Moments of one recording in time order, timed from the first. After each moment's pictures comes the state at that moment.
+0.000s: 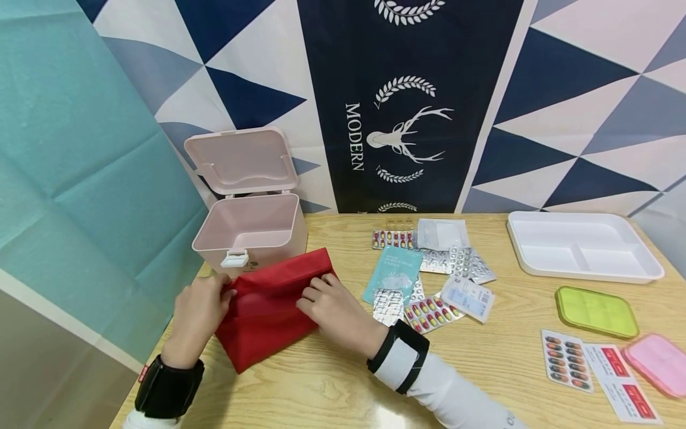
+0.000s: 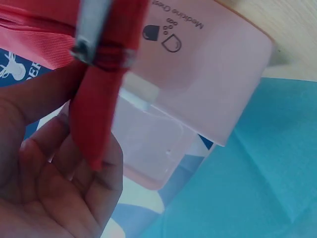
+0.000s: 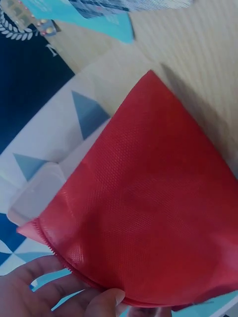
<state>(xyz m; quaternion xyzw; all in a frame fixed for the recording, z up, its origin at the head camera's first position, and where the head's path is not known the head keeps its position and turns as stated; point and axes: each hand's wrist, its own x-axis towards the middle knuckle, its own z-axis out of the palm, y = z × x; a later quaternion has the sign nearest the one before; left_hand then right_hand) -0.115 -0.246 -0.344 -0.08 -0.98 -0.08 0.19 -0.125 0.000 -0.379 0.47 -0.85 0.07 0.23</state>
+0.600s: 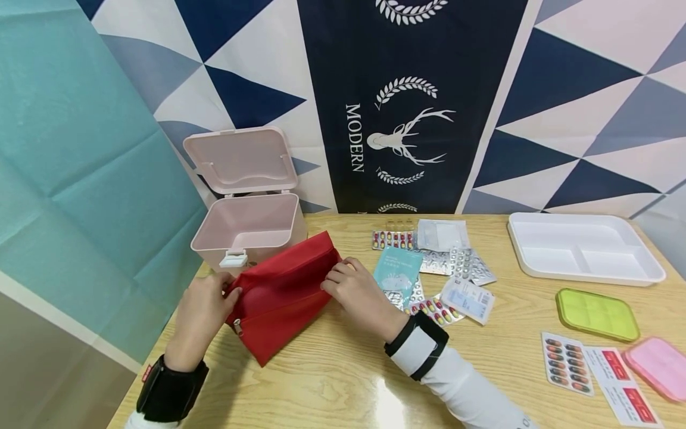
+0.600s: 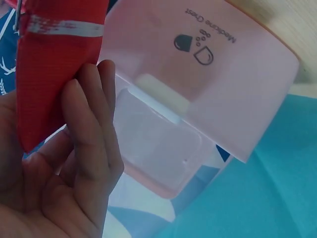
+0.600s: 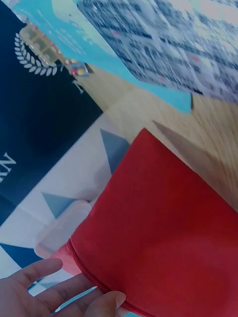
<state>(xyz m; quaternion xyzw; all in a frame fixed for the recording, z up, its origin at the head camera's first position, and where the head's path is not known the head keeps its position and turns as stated) -0.117 -0.236 -0.338 -0.07 -0.97 -0.14 0.17 -0.151 0.031 -0.382 0.42 -0.87 0.12 0.23</state>
